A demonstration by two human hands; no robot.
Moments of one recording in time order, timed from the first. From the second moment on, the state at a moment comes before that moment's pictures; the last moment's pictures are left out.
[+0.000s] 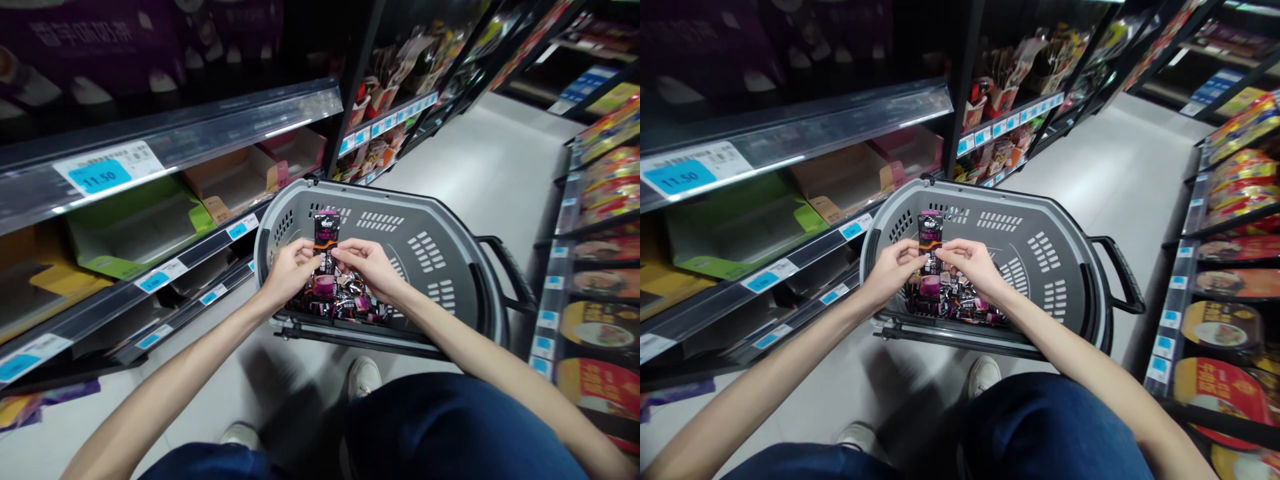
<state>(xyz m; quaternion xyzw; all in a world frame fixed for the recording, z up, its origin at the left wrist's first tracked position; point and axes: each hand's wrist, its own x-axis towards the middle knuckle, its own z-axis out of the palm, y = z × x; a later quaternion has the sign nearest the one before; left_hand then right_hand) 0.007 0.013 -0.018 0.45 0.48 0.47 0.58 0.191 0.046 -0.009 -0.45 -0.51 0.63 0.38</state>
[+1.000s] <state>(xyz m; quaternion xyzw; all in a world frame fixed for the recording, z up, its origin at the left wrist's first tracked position) 0.008 0.010 -0.011 0.45 0.48 0.48 0.58 0.191 0.046 -0.009 -0.42 -0.53 0.64 0.37</state>
